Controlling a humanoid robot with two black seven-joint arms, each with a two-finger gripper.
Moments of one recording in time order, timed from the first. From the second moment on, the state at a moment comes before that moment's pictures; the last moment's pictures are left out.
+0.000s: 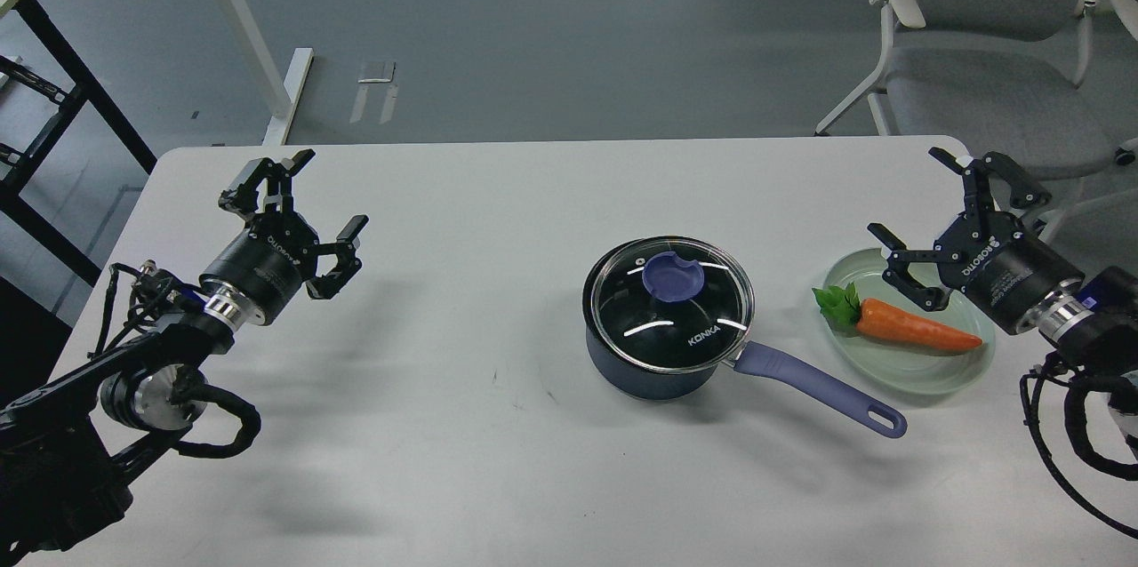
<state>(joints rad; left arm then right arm) -0.45 0.52 -0.63 -1.02 0.08 -0.31 -0.44 0.61 -0.89 0.23 1.21 0.22 0.45 0.49</state>
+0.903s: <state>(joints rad) -0.46 0.59 -0.63 -1.00 0.09 -0.45 -0.49 0.94 -1.23 0.23 1.56 -0.95 0.36 0.49</state>
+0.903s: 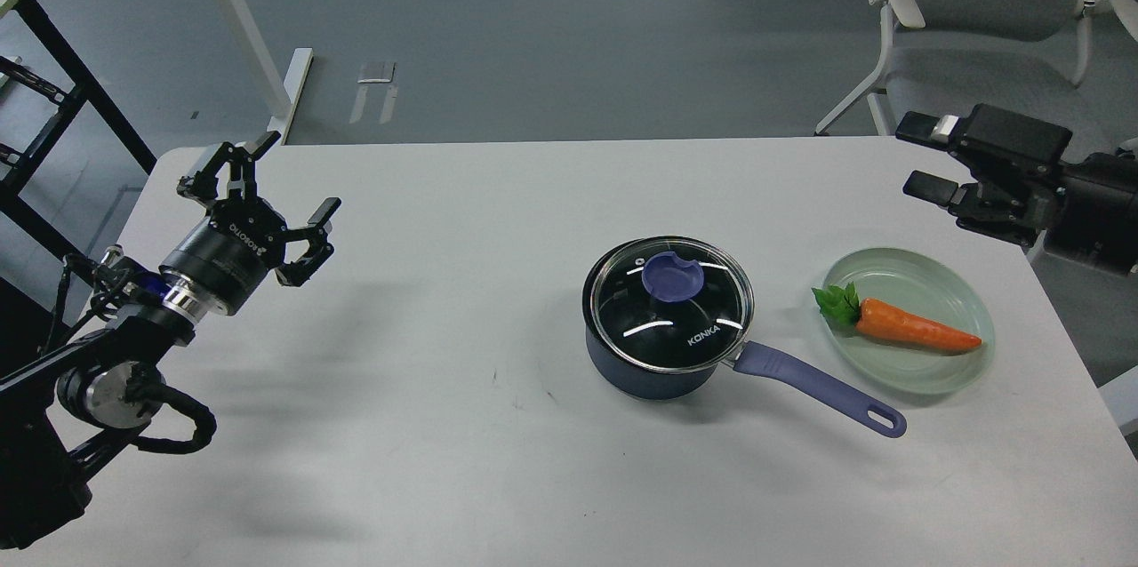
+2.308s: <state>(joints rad) -0.45 0.61 -0.62 -1.05 0.15 -0.45 -0.49 0.97 -1.01 -0.01 1.60 -1.99 0.33 0.49</state>
